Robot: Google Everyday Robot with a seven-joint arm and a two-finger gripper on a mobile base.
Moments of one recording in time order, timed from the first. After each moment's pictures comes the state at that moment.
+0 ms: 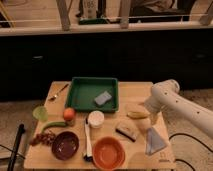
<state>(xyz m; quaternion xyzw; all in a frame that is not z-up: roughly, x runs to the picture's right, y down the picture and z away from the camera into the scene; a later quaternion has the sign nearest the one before) 0.247 0.150 0.850 -0.28 -0.11 -0.17 0.94</state>
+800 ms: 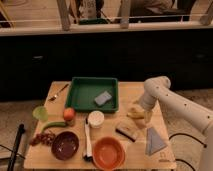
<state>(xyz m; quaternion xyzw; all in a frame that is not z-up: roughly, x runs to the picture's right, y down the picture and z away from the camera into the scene) 0.238 0.166 0.893 -0.33 -0.12 -0.15 0.92</state>
